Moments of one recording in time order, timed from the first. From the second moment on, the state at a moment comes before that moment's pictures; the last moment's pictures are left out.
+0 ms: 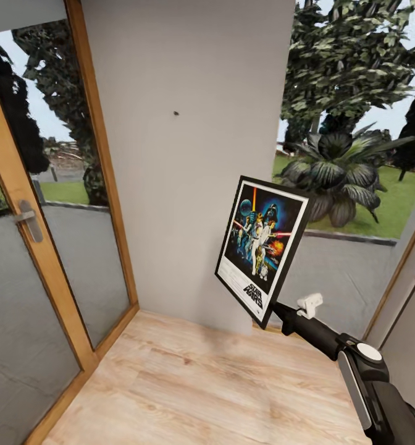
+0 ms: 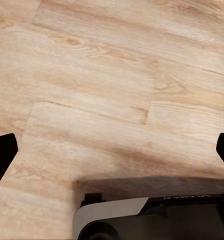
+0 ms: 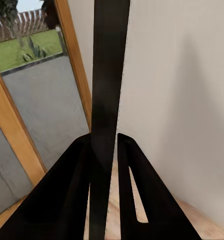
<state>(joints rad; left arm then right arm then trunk) 0.03 0.01 0.11 -0.53 -0.06 -0.21 -0.15 -0.31 -0.09 -0.18 -1.41 -0.09 0.30 0.74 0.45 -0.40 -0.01</state>
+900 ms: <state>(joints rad) 0.03 0.01 0.11 -0.53 -0.06 -0.21 -0.15 -0.31 -0.09 -0.17 -1.41 -0.09 0.30 0.74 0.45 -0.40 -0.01</state>
